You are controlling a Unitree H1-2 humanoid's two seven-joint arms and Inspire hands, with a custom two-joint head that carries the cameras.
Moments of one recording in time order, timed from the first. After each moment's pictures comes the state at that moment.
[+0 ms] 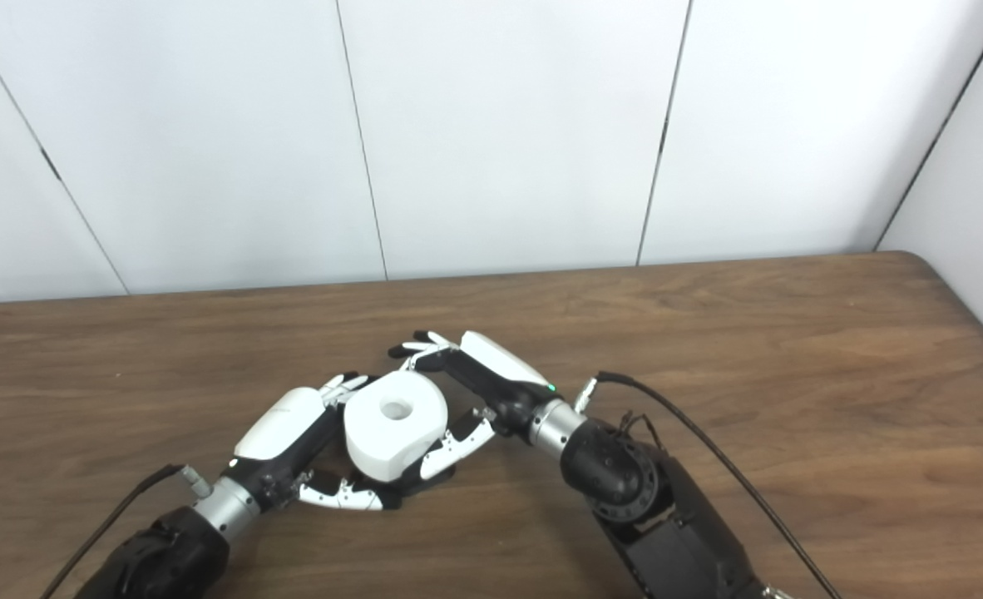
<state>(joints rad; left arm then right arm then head) -0.32 0.33 -0.36 0.19 0.58 -0.29 -0.12 -0.43 -0.23 0.36 0.03 -0.41 0.05 0.32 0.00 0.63</state>
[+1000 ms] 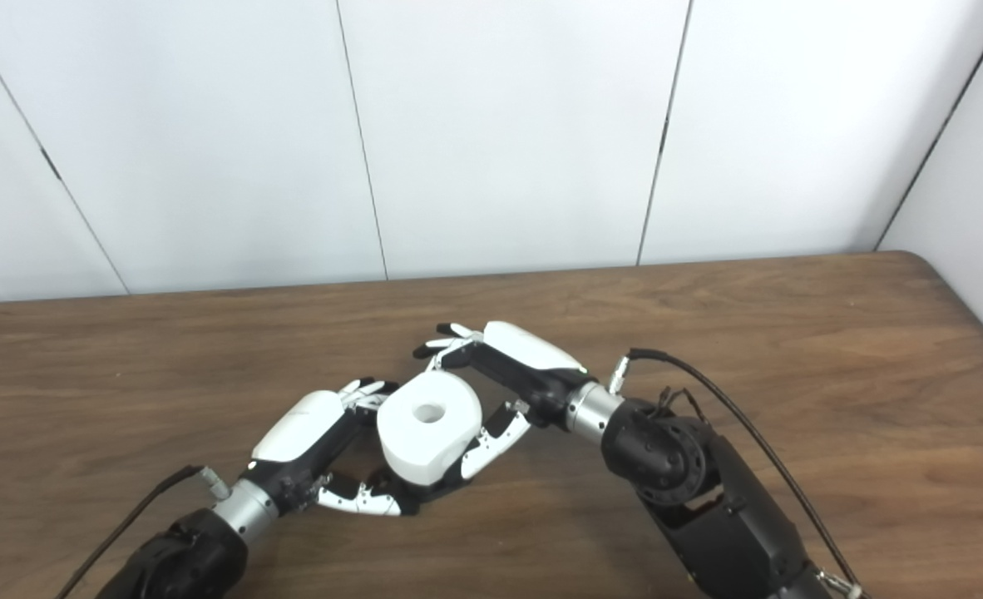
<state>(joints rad) -0.30 0.31 -0.36 0.13 0.59 -0.21 -0.15 -0.42 -0.32 0.35 -0.07 -0.43 0.08 0.44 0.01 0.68</state>
